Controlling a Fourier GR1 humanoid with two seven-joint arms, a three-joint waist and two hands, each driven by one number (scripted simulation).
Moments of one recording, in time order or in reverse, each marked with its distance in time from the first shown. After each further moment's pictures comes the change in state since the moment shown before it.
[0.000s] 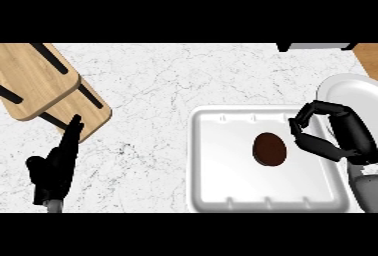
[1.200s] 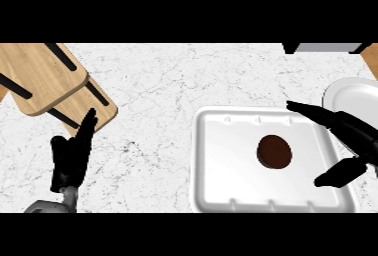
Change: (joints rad) left arm -0.087 -0.056 -0.022 0.038 -0.051 0.012 0.128; right arm -0.031 -0.254 0.133 -0.038 0.256 0.336 0.048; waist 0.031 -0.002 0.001
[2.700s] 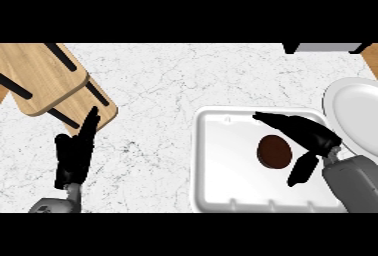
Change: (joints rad) left arm -0.009 -0.084 0.081 0.023 -0.089 -0.078 -0.006; right arm -0.104 0.247 0.038 0.153 0.304 0.232 0.137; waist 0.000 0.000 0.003
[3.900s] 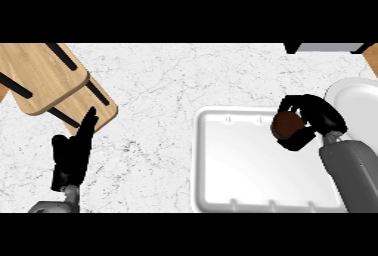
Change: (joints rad) left arm 0.020 -0.027 0.034 -0.044 -0.045 -0.030 0.034; right arm -0.099 0.114 -0.223 0.250 0.214 -0.314 0.115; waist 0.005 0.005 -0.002
